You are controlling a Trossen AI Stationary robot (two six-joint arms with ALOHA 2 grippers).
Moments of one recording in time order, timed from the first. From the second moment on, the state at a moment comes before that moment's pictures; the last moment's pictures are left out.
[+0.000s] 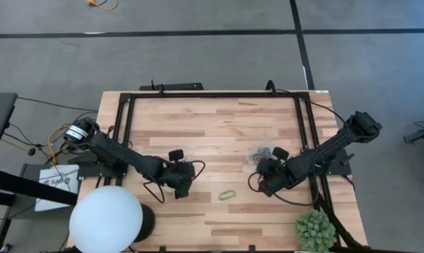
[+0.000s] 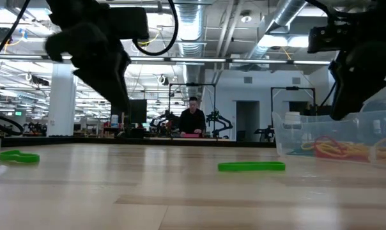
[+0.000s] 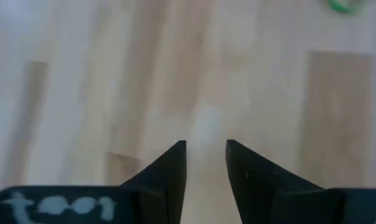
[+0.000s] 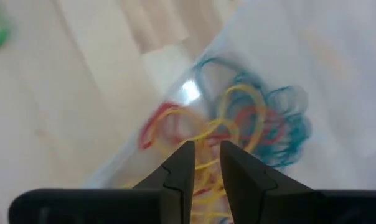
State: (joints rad) left arm -0.37 1.60 1.00 -0.56 -0.41 -0.41; right arm 0.51 1.44 0.84 -0.88 0.45 0.83
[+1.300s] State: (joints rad) left arm -0.52 1.60 0.88 -0.62 -0.10 -0.72; right arm 0.60 1.41 0.94 -0.43 0.62 0.23
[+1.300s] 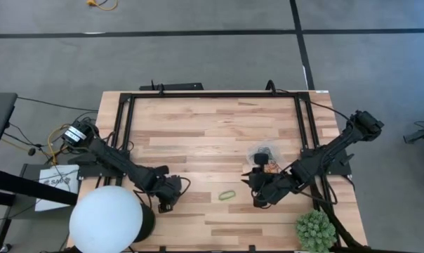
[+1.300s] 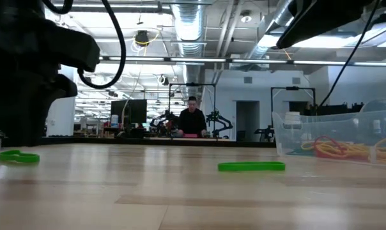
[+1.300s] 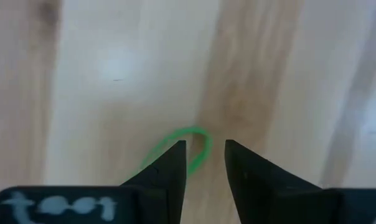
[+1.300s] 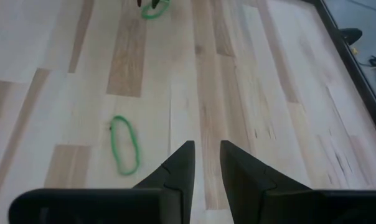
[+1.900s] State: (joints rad) left arm -0.55 1.60 0.88 -0.58 -0.11 -0.72; right arm 0.60 1.41 0.94 -0.44 0.62 0.23
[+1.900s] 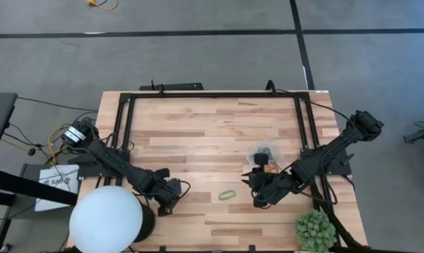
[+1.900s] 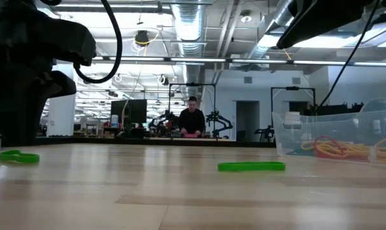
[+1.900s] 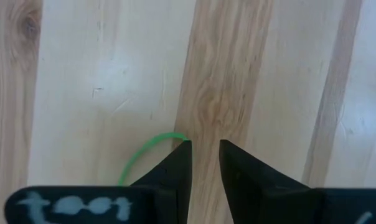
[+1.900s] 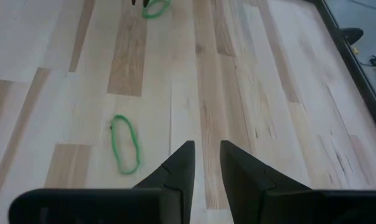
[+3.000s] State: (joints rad) left arm -0.55 1.60 0.77 -0.52 -0.15 -0.71; right arm 0.60 1.41 0.94 -0.43 0.60 0.23
